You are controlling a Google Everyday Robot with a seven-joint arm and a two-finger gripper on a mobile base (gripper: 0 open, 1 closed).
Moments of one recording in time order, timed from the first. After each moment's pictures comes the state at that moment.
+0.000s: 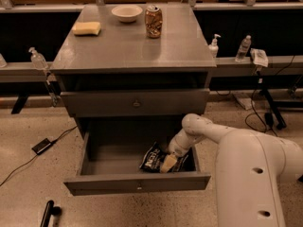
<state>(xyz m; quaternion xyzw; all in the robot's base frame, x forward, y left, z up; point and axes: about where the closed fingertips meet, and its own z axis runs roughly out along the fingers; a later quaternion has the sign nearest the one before) 0.636 -0.086 0.364 -0.56 0.79 0.22 0.11</state>
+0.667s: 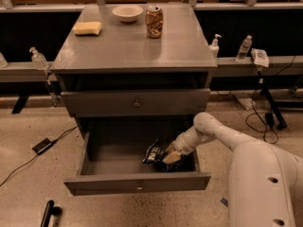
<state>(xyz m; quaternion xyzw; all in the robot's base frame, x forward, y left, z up) 0.642 -0.090 0.383 -0.57 0.75 0.29 0.17</state>
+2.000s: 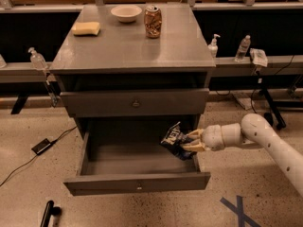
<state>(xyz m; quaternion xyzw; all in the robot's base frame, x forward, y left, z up) 0.609 -0.152 0.545 -0.58 0.62 0.31 0.42</state>
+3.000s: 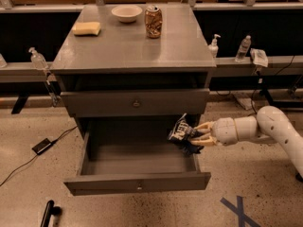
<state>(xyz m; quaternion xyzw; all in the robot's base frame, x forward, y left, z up) 0.588 -0.170 0.613 -0.61 0.55 0.32 0.47</state>
